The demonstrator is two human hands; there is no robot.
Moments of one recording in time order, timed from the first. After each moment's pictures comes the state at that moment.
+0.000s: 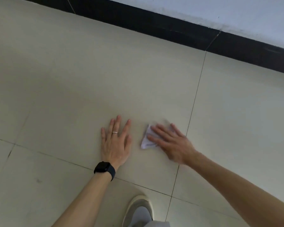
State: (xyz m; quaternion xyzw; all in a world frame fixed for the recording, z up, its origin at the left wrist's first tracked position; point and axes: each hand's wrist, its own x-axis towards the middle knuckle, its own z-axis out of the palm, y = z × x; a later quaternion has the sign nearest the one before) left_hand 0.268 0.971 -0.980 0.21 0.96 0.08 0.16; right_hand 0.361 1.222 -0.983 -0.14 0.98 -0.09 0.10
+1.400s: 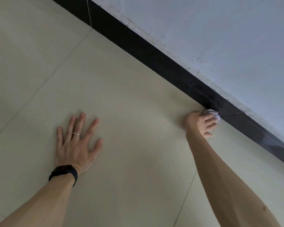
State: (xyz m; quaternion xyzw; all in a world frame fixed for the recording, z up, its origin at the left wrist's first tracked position) left_hand 0.081 0.934 -0.998 0.08 0.99 0.08 0.10; right_hand 0.049 1.306 -0.962 0.63 0.74 -0.24 0.05
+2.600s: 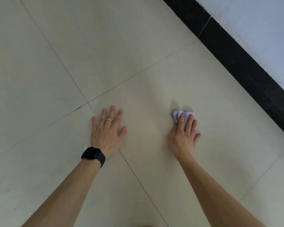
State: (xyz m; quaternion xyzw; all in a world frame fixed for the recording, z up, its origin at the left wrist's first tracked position) left_hand 0.215 0.778 -0.968 -0.10 0.98 0.12 0.16; right_hand 0.178 1.036 -0.983 0.11 0.98 -0.15 0.12
